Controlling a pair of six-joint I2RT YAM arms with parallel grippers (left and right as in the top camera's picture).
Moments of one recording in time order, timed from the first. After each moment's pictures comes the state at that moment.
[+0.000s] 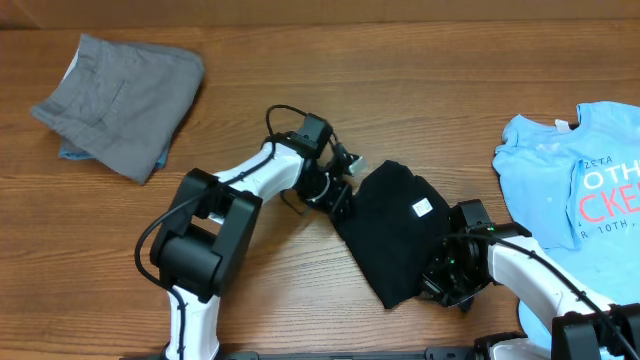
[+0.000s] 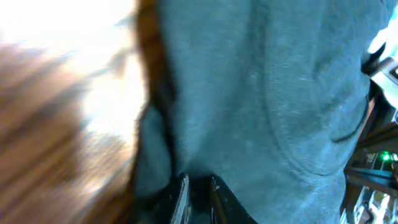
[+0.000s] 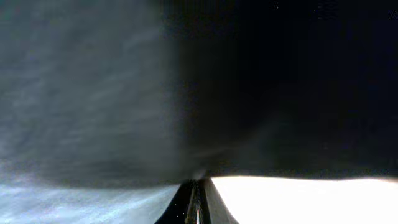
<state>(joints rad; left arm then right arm) -0.47 2.10 1.31 -0.66 0.68 0.03 0.17 1.39 0.52 -0.85 -0.44 0.72</state>
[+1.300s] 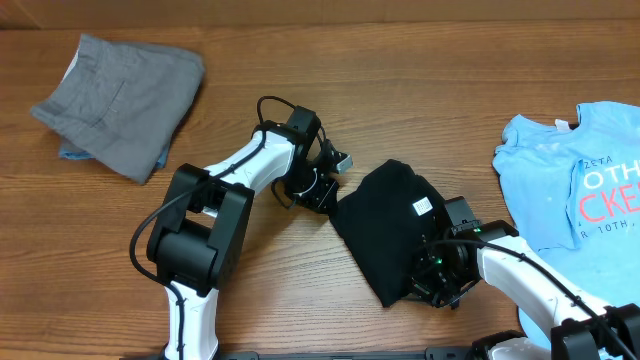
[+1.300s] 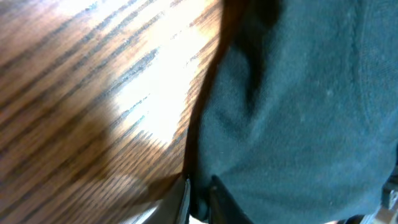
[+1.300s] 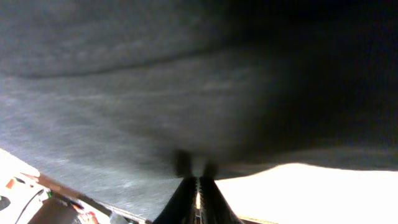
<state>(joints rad) -0.43 2.12 1.38 -0.82 0.57 0.16 0.28 1.38 0.55 -0.83 -0.55 0.66</state>
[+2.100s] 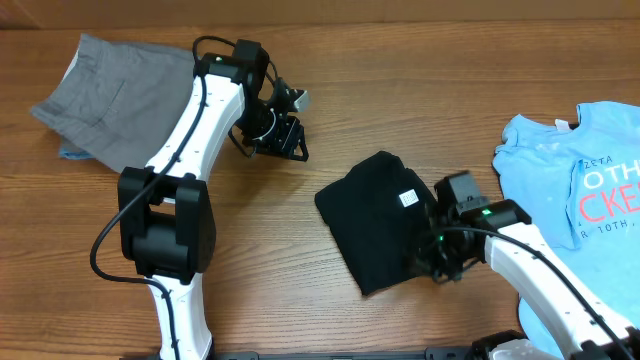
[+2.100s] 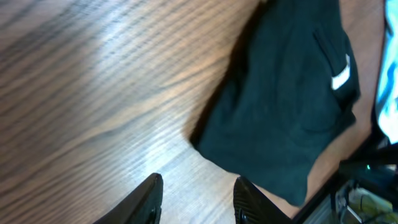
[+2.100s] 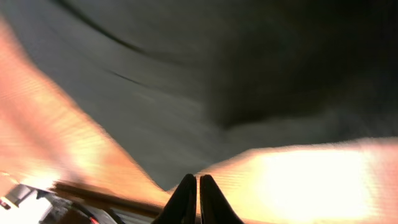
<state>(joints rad) -0.23 2.13 1.83 -1.27 0.54 0.19 0.28 1.33 0.75 -0.91 -0.46 0.64</state>
